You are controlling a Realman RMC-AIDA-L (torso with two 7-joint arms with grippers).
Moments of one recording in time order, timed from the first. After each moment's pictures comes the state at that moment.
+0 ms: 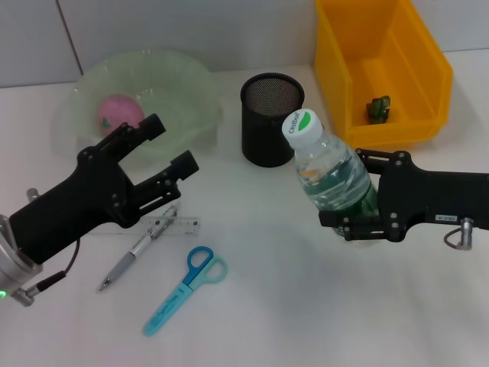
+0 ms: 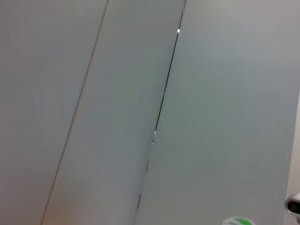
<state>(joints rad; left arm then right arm) -0.37 -2.07 1.28 0.40 1.01 1.62 -1.00 0.43 2.08 -0.72 -0.73 -1.90 -1.65 1.05</state>
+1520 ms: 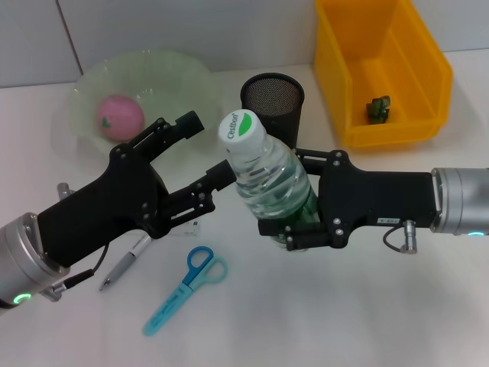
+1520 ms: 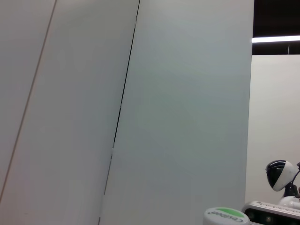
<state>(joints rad) -0.46 -2.08 1.31 0.29 0.98 1.73 -0.88 0.57 2.08 -0.74 -0.48 -1.84 -1.69 0.88</state>
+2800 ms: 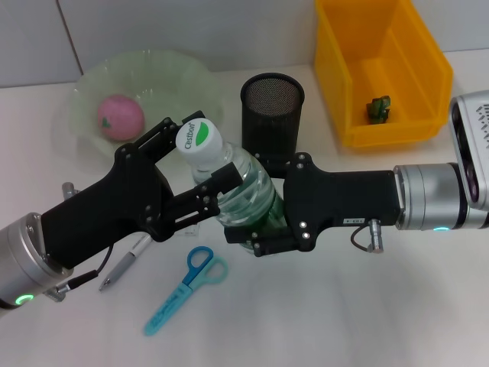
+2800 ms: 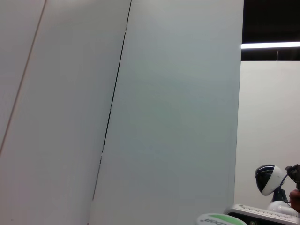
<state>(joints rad) -0.47 -2.08 1.33 0.27 0.97 1.75 -0.88 0.66 2.09 -0.77 -0.39 -1.85 -1.65 0.85</state>
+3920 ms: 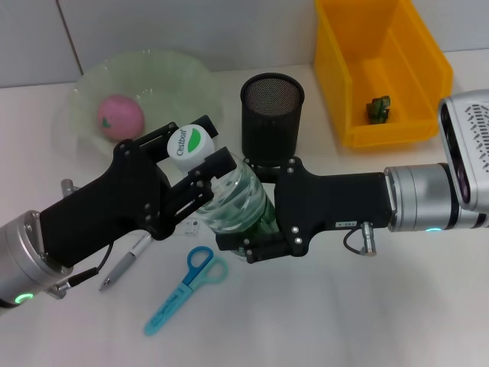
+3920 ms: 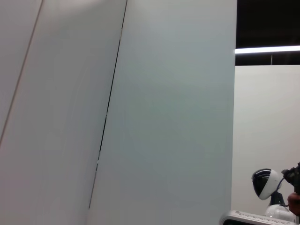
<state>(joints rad) -0.48 -2.08 1.35 0.27 0.95 1.77 -0.86 0.68 2.09 -0.80 -0.37 -1.84 -1.65 0.85</state>
